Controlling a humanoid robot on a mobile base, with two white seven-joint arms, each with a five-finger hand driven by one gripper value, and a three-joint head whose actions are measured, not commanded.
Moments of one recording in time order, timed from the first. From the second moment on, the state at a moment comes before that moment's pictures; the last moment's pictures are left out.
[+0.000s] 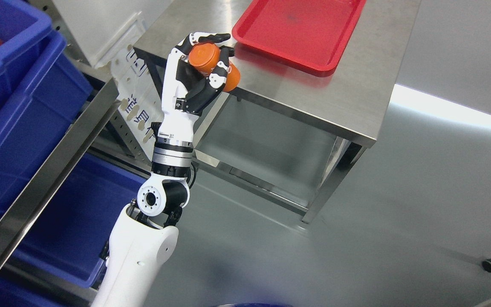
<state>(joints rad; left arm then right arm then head) -0.31 0.00 -0.38 -1.71 0.32 -0.30 0.11 0.00 0.00 0.00 0.00 0.00 -0.02 -0.03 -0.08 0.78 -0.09</state>
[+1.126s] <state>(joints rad) -0.72 0.00 -0.57 -1.43 0.43 -0.06 0.11 0.00 0.00 0.00 0.00 0.00 -0.02 -0.03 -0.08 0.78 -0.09</state>
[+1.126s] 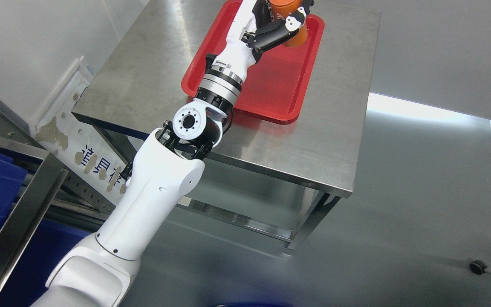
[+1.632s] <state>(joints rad) -0.78 0.00 -0.60 -1.15 0.40 -0.08 0.11 0.00 0.00 0.00 0.00 0.00 -0.02 -0.02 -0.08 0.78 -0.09</state>
